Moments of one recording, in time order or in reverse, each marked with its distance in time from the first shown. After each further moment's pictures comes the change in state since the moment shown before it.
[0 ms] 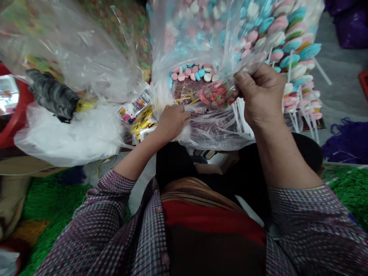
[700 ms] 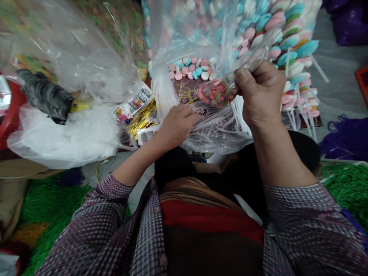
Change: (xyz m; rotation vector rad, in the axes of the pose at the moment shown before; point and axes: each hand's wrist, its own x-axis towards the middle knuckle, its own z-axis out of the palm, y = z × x) left_hand -0.008 0.018 0.002 -0.077 0.312 0.223; right_hand 0.003 0.008 -0.006 0.010 -0.041 -0.120
